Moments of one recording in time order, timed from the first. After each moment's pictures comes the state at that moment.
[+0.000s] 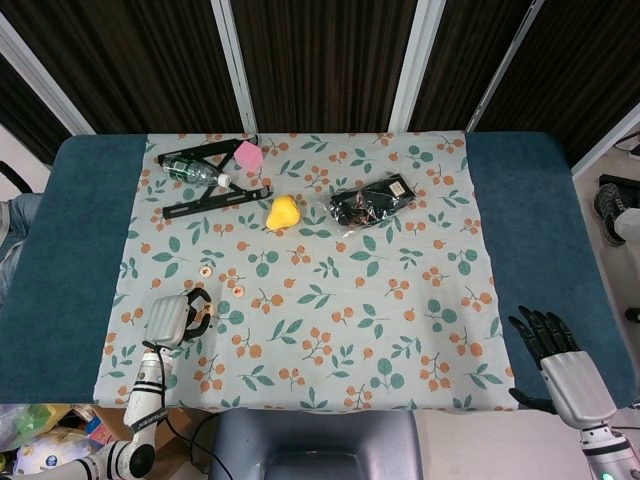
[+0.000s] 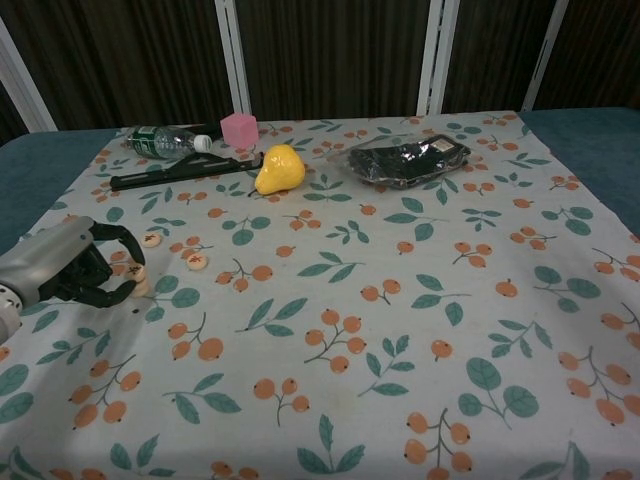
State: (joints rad) left arm -0.43 -1.78 -0.20 -1.19 1.23 1.16 0.11; right arm 0.05 -1.07 -0.07 -1.64 -1.71 1.49 -0.03
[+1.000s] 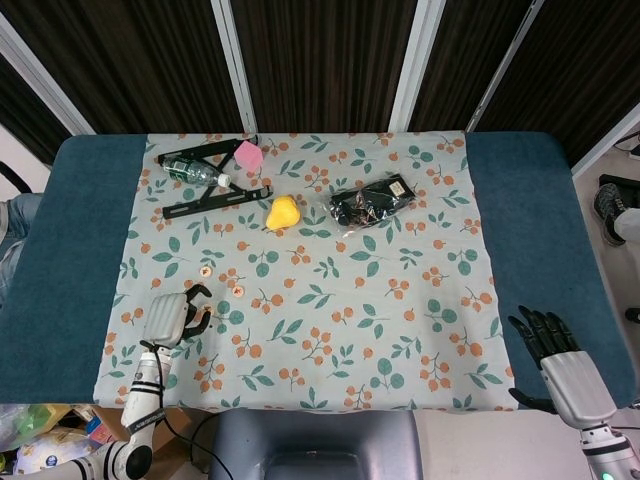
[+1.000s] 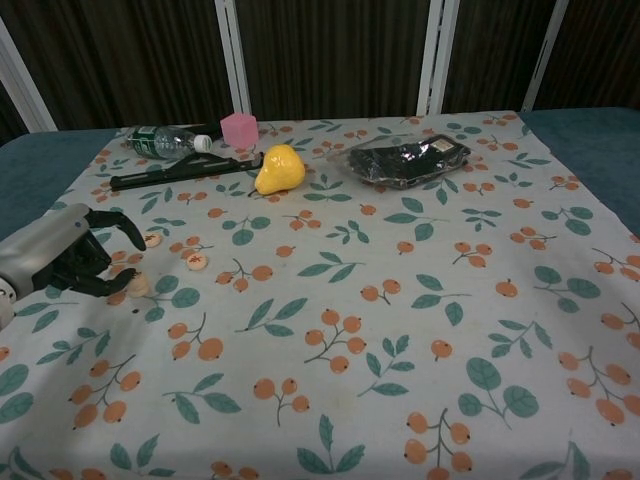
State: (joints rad) left arm -0.44 -1.75 -0.21 -1.25 1.25 1.19 0.09; right arm 0.05 -1.07 -0.07 -1.64 -1.71 1.49 -0.02
